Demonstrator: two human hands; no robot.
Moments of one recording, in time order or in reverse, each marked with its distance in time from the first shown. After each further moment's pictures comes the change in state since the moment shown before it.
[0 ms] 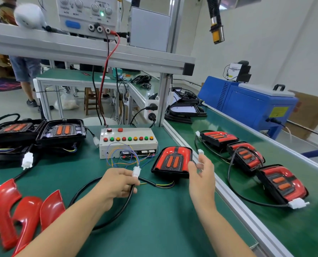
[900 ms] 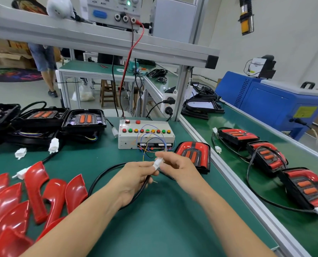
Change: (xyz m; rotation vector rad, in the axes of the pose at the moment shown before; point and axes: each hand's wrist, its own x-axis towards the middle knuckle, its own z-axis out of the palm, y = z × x) left_hand -0.015 -0.006 0.000 -0.233 -0.115 0.056; right_hand -0.011 -0.029 0.048 0.082 -0.798 -0.104
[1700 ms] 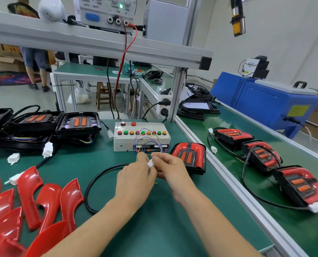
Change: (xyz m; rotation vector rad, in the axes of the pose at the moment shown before) left_hand 0.007 -0.014 0.019 1.182 0.501 0.543; right_hand 0.007 -0.006 0.022 0.394 0.161 0.198
